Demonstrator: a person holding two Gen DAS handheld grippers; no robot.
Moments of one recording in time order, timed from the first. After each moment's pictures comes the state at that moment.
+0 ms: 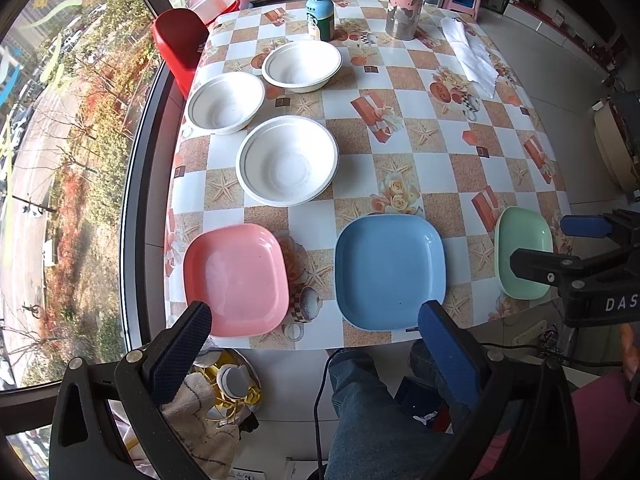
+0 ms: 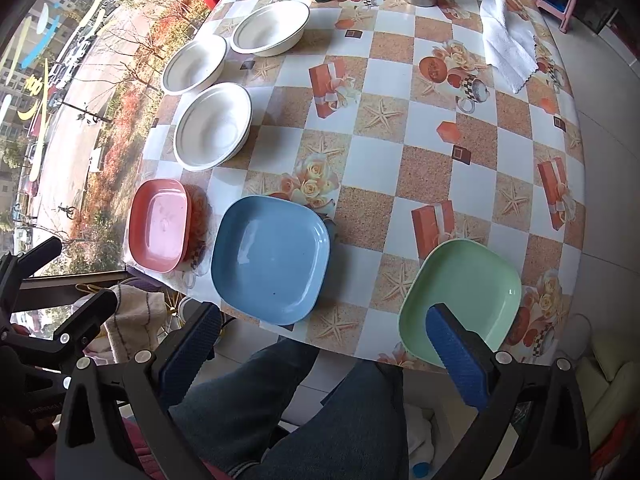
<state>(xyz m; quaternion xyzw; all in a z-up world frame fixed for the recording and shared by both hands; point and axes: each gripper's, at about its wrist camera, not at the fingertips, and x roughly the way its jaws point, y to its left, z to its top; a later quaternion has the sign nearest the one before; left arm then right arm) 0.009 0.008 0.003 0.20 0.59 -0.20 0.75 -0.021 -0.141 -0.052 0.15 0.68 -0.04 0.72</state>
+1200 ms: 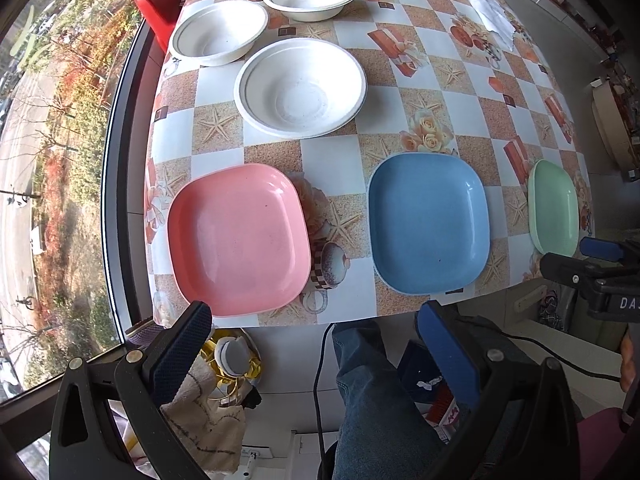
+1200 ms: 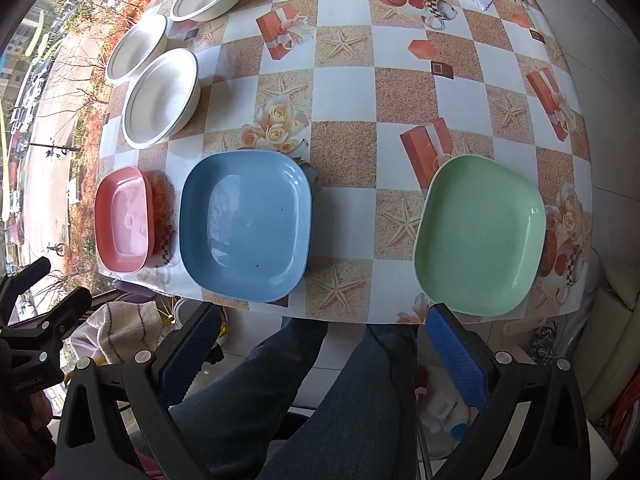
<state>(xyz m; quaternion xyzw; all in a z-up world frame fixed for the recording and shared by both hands) 0.027 0.047 -0.070 0.21 0.67 -0.21 0.68 -0.042 -0.128 -0.108 0.22 0.71 -0.12 0.66</state>
